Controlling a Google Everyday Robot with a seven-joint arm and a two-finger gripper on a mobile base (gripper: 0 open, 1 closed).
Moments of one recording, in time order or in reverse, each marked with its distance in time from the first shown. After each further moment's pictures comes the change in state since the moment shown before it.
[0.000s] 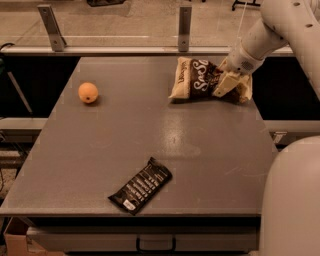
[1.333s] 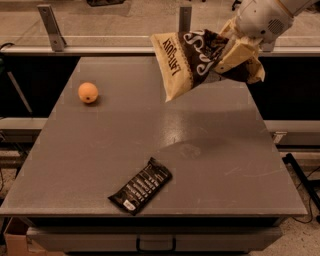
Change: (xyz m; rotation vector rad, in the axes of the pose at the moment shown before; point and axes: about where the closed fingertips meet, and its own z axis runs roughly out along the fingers) arm -0.107 0.101 -0.144 -0.067 -0.186 -0.237
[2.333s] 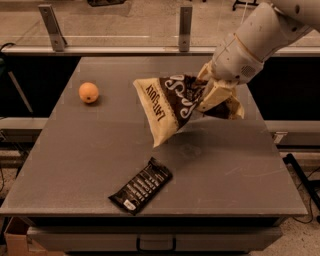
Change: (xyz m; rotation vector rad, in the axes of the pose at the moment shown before) arm -0.002 0.059 0.074 -0.137 -0.009 -0.036
